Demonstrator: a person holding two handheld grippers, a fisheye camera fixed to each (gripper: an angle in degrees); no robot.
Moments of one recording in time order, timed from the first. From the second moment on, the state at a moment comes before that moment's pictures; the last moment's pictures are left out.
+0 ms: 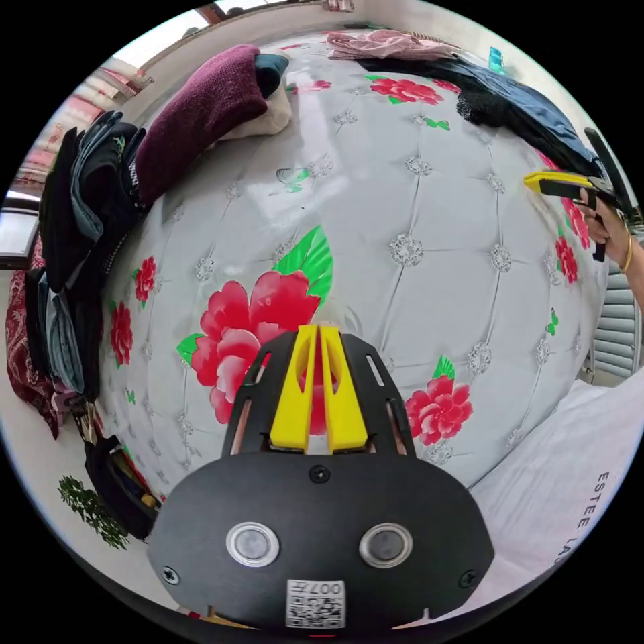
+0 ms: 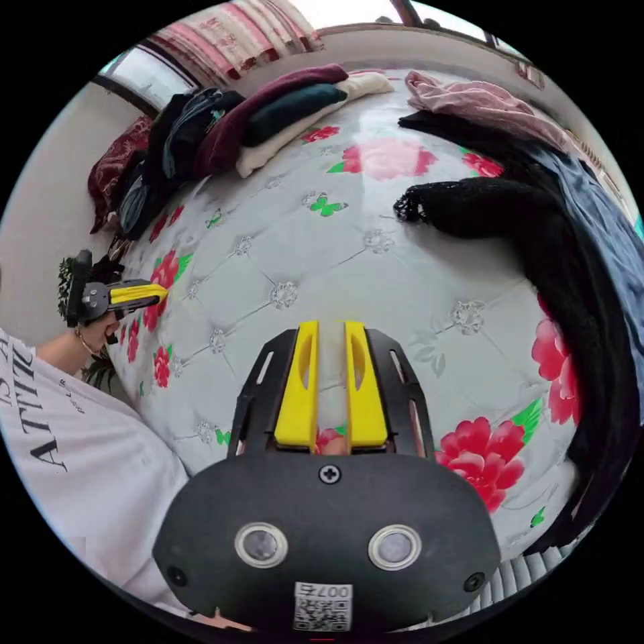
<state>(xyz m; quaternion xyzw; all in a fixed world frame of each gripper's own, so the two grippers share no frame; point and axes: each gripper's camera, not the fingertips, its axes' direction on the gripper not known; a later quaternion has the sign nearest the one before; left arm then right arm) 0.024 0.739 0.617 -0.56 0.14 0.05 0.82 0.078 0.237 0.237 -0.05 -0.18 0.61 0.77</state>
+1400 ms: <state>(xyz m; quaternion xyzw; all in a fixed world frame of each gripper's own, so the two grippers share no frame) -0.024 0.772 0.627 -0.55 0.10 -0.02 0.83 0.064 0.096 -0.127 -0.06 0.22 0.57 0.79</state>
